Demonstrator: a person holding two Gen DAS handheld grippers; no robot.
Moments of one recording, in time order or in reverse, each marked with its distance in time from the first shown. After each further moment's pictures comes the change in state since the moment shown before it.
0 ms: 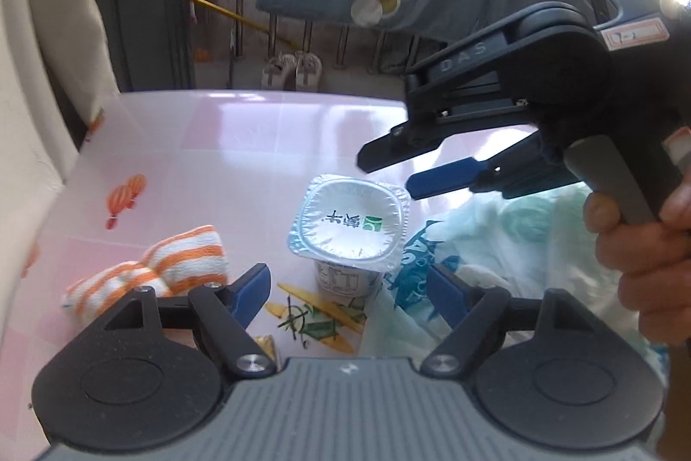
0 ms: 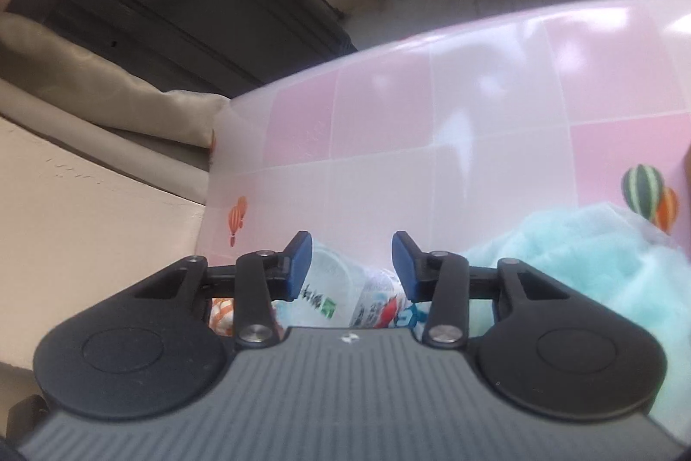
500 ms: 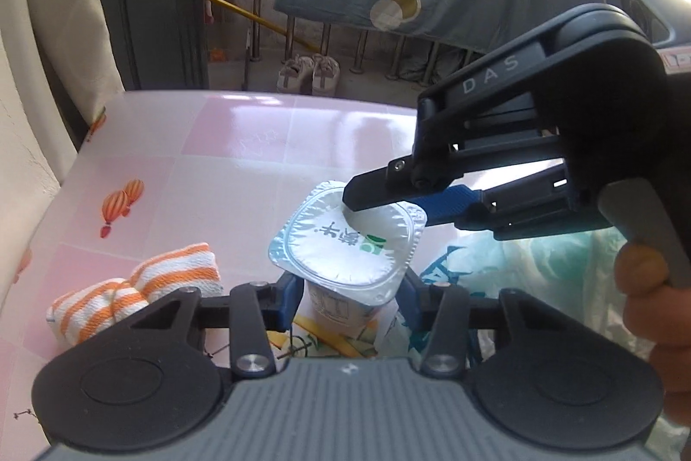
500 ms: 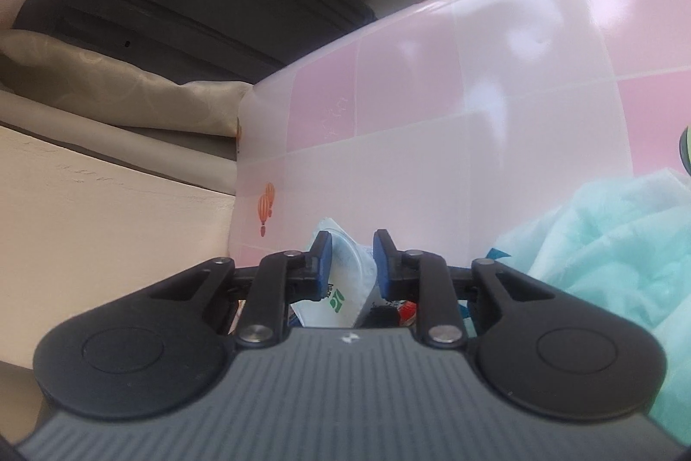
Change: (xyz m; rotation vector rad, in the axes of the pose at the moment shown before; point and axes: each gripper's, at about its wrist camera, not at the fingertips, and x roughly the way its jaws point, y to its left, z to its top) left arm 0.012 0.001 0.010 -0.039 -0.030 0.047; right arm 0.006 0.001 -0.004 0.066 0.034 0.138
